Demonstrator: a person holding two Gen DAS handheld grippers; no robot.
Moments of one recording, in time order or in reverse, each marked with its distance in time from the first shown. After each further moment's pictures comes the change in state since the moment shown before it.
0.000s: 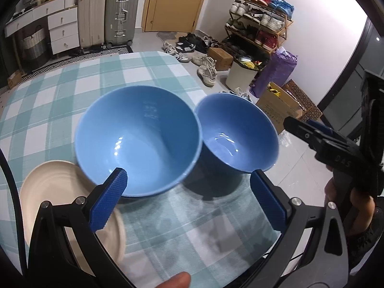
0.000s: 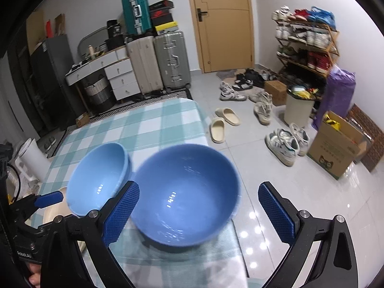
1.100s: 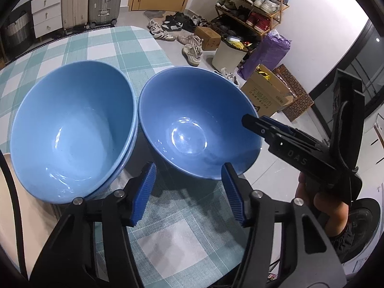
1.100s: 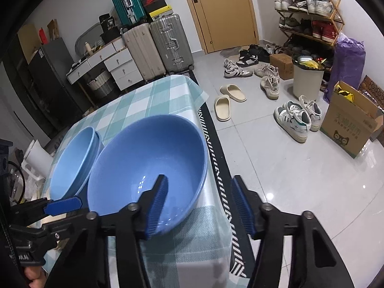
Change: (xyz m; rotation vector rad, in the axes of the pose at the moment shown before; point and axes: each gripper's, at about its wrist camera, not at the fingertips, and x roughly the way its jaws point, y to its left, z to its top) left arm 0.070 -0.060 0.002 -0.017 0.135 -0.073; right arm 0.064 -0.058 -0.025 0.072 0.114 0.099
